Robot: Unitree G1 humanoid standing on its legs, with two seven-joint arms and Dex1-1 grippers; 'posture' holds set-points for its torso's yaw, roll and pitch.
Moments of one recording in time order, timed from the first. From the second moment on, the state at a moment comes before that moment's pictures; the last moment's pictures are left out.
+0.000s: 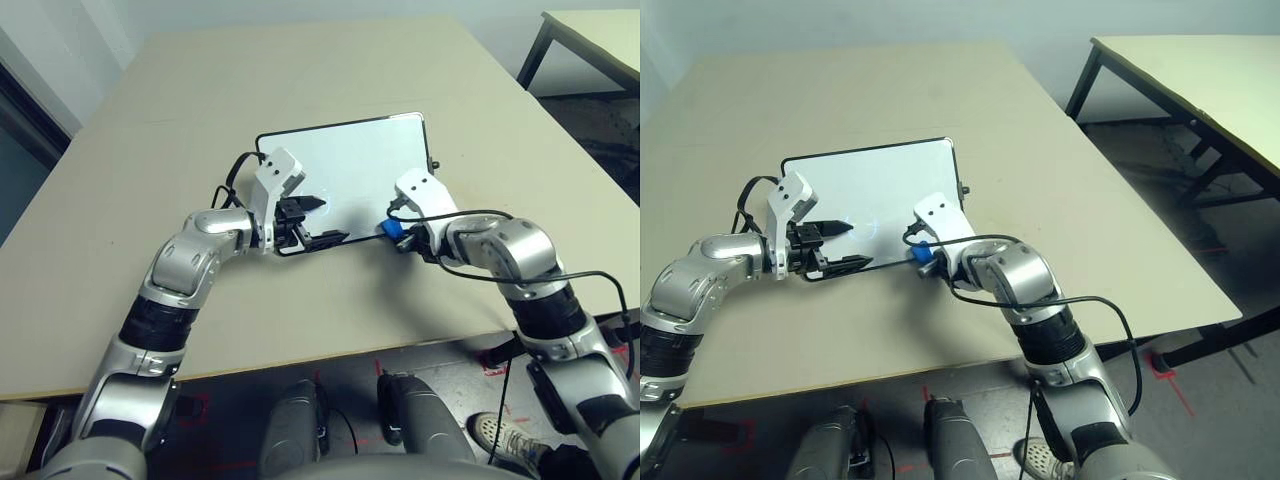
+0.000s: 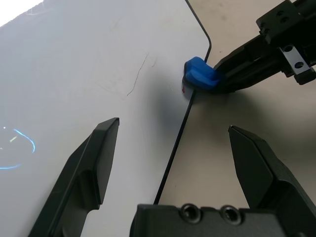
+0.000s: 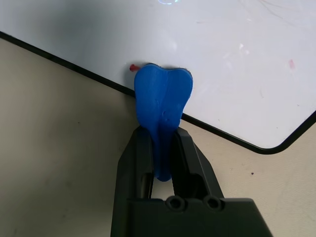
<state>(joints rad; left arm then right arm) -0.52 0.57 -0.13 -0.10 -0.32 0.71 -0.87 -0.68 -0.33 0.25 -0.14 0.24 1.39 0.36</state>
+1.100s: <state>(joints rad) -0.52 0.55 -0.14 -0.10 -0.32 0.71 -0.86 -0.70 -0.35 0.26 -0.17 0.28 1.47 0.36</state>
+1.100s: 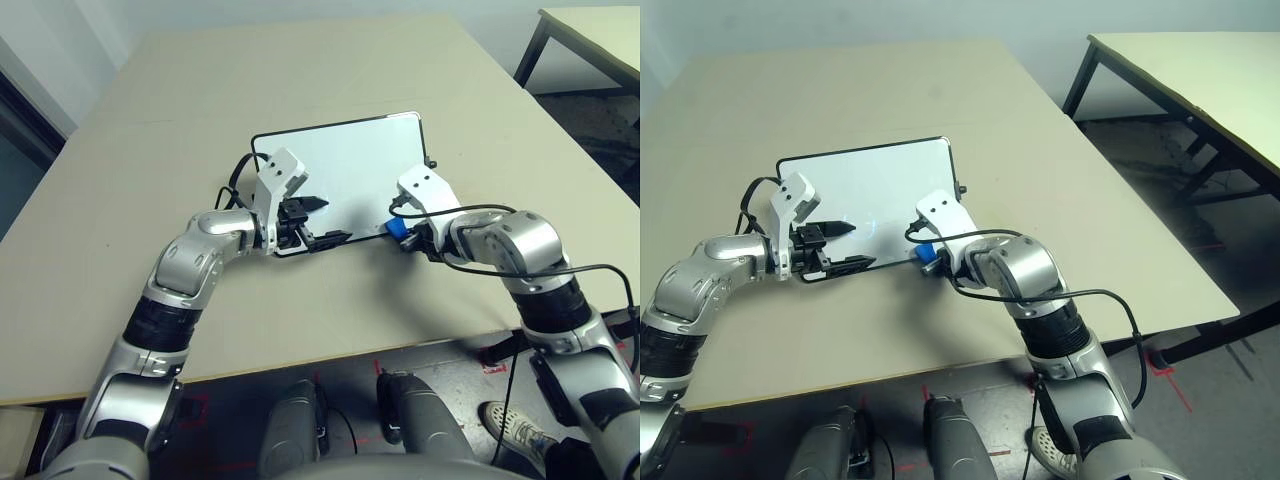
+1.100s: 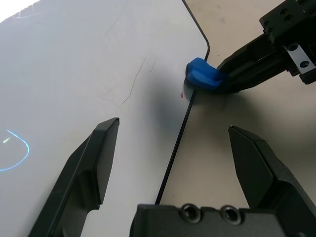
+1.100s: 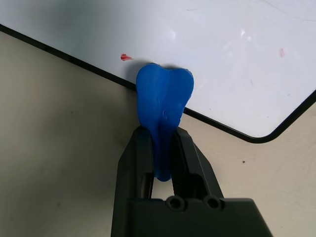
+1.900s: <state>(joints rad) -0.50 0.56 -0.13 -0.12 -0.32 0.73 -0.85 -0.71 -0.37 0.30 -0.17 0.28 1.45 0.39</state>
